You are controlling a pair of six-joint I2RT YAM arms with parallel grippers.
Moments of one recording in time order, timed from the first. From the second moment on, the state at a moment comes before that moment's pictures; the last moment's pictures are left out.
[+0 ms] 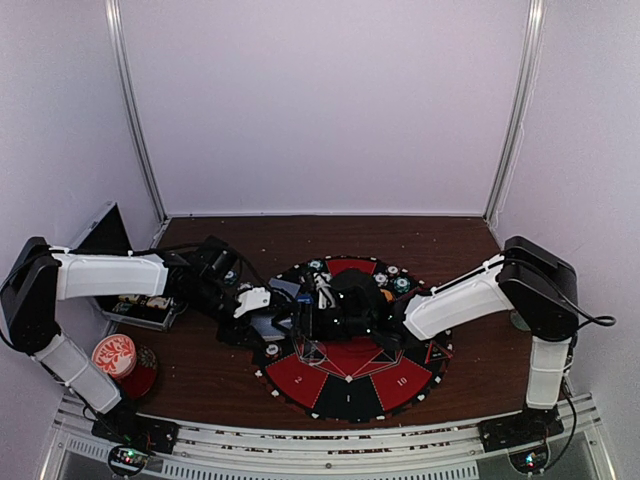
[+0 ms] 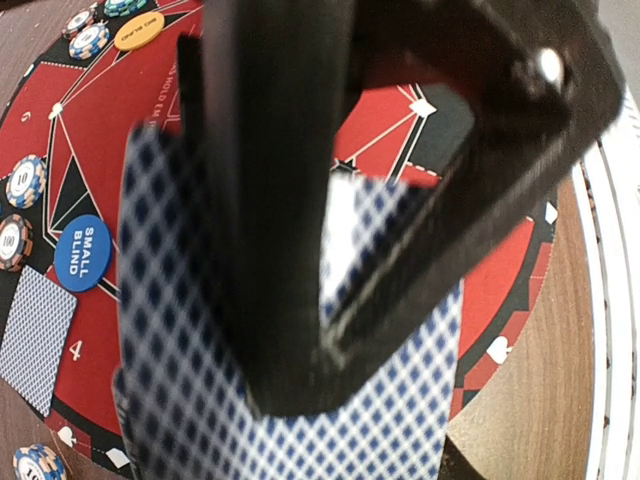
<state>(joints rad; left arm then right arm) -0.66 1.53 0.91 -0.48 0.54 0.78 1.03 1.96 1.06 0.49 -0.19 0.88</state>
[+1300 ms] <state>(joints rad) -0.66 1.55 0.91 -0.46 0.46 0.72 0.98 1.61 0.83 0.45 -0.25 0.82</state>
